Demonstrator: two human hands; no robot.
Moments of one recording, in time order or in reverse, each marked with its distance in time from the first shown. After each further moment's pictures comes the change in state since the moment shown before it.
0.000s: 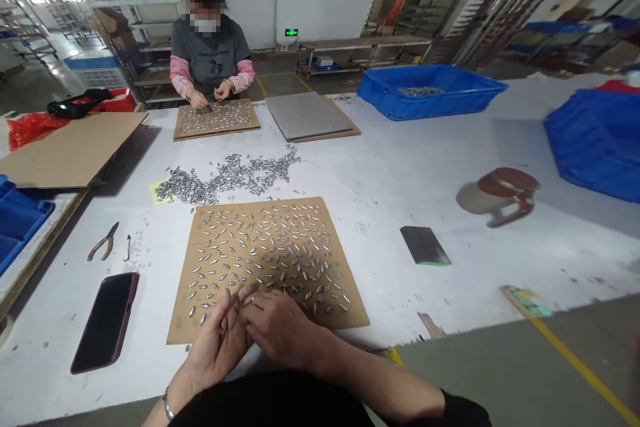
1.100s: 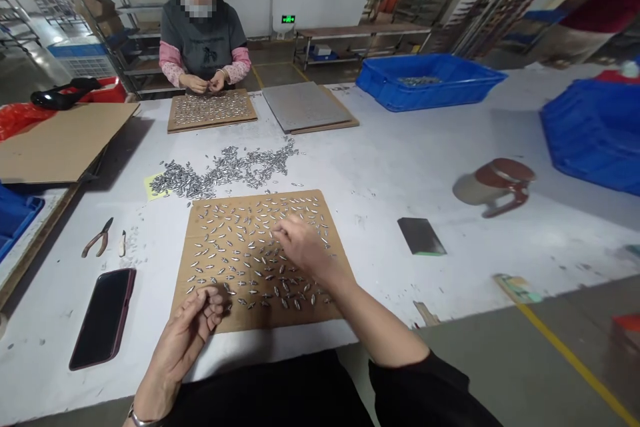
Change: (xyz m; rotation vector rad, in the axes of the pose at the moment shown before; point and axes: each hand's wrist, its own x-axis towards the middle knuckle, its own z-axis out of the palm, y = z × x) left_hand -0.023 0.039 -0.032 0.211 0.267 0.230; right_hand 0.032 0.090 -0.052 -0.066 0.328 0.434
